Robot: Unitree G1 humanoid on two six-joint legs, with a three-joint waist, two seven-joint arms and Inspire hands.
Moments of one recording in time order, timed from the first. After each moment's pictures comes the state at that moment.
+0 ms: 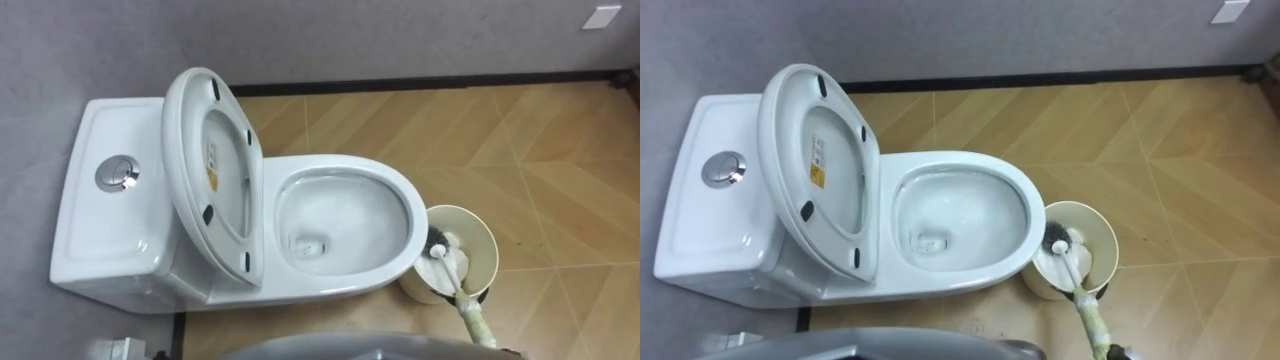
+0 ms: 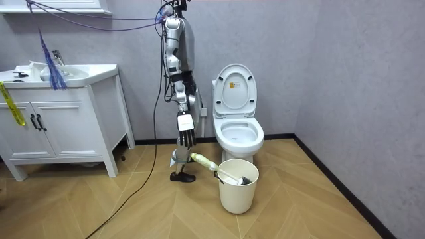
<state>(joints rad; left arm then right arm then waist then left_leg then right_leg) 0.26 0.16 0.07 1.03 0.36 0.17 0.14 0.18 -0.19 -0.07 1.17 -0.29 0.13 -0.24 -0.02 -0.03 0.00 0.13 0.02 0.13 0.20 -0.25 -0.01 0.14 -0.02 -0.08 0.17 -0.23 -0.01</state>
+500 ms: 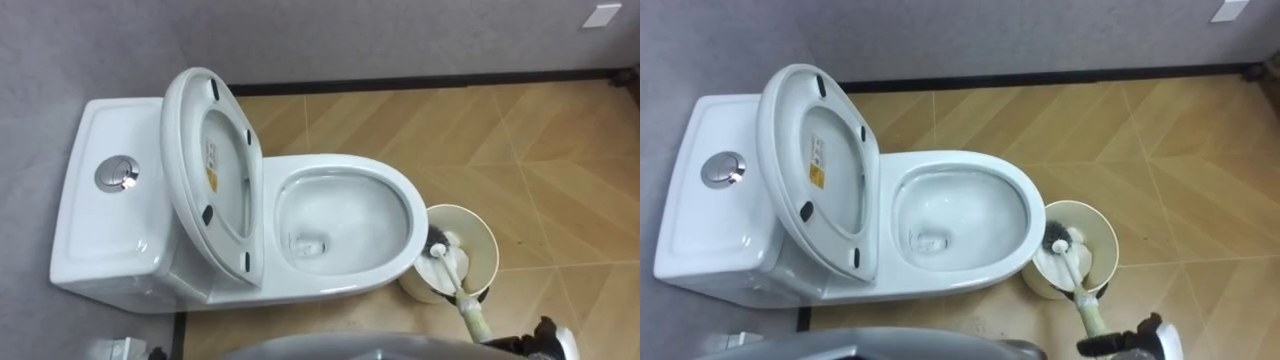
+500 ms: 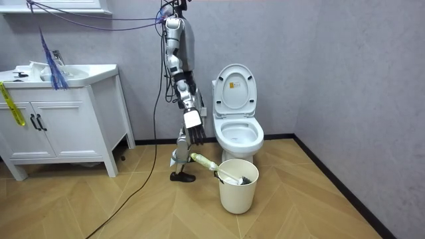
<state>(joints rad) 0.25 0.18 0.08 1.04 0.36 0.14 0.14 0.15 -0.19 -0.16 1.03 -0.15 0.04 -0.42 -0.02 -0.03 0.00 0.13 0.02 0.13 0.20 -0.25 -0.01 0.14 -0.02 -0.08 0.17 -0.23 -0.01</state>
